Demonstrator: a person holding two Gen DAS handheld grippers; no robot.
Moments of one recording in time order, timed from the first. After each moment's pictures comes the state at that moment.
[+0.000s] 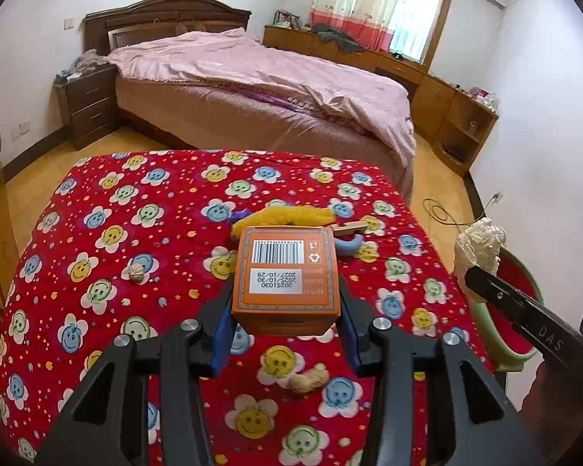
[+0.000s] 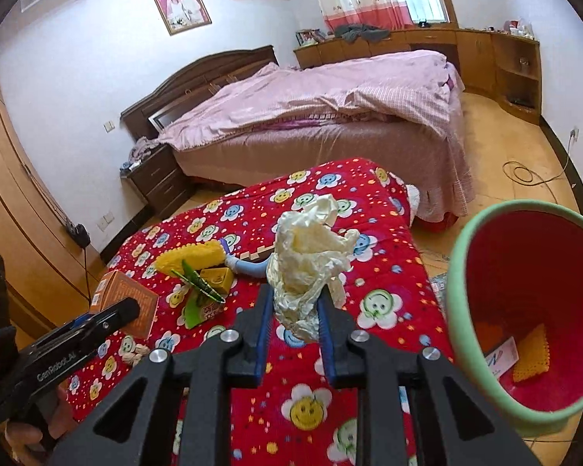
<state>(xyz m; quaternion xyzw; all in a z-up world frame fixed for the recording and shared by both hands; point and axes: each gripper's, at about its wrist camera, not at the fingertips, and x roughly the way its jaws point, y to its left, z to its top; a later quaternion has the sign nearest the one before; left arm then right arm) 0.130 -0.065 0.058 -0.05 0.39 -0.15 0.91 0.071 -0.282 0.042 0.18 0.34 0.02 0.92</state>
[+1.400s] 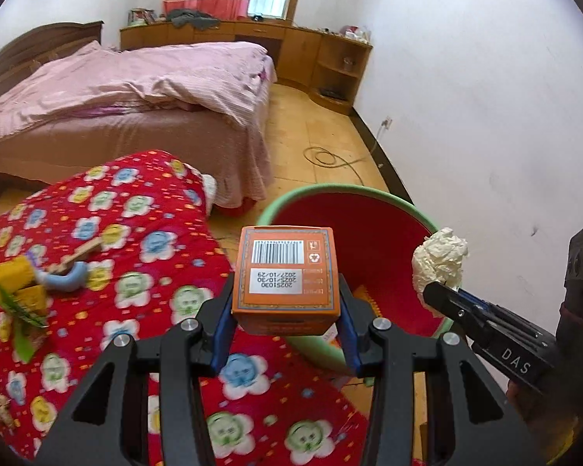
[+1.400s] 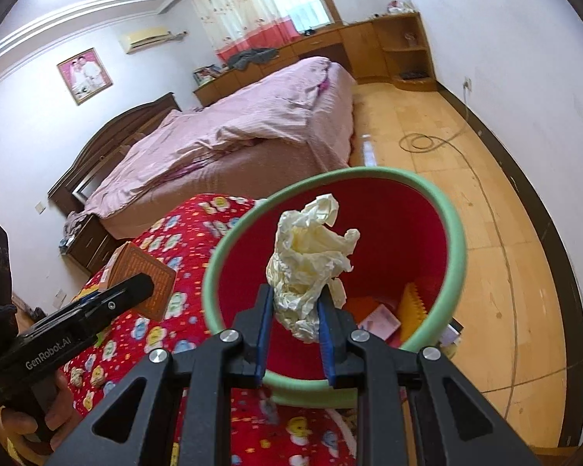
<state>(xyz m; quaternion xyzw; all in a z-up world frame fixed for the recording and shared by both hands) 0.101 -0.298 0.049 0.06 0.39 -0.37 0.84 -0.049 -0.446 0.013 0.28 0.31 -0.14 0.90</state>
